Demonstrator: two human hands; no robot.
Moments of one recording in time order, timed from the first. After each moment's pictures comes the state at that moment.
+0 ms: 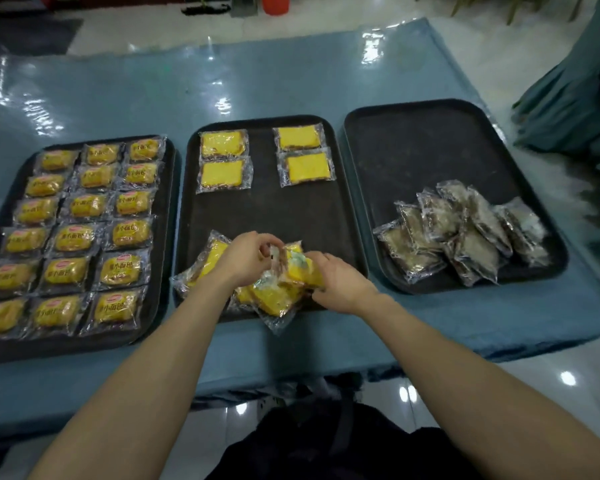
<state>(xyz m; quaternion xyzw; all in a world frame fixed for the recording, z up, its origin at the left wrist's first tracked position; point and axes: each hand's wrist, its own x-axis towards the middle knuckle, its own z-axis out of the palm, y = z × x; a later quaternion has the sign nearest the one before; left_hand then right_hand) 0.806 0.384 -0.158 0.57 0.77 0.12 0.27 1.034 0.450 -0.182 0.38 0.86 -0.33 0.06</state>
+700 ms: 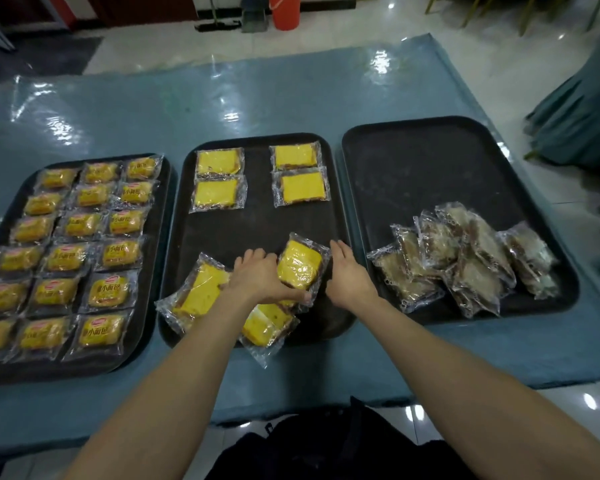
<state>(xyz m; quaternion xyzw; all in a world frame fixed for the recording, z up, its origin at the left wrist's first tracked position) 0.845 0.431 -0.174 0.52 0.81 -0.10 0.23 1.033 0.516 -0.206 0.50 0.82 -0.27 0.06</state>
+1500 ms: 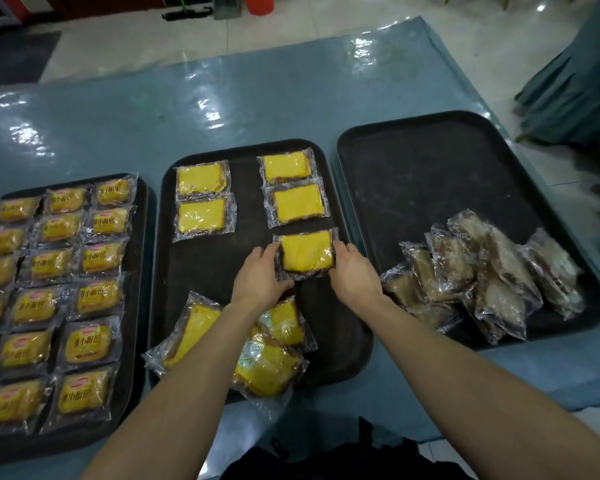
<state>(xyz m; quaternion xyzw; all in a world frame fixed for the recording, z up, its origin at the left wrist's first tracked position) 0.806 0.487 -0.220 0.50 0.83 0.10 0.24 0.998 0.576 -0.233 0.54 0.82 -0.20 0.00</state>
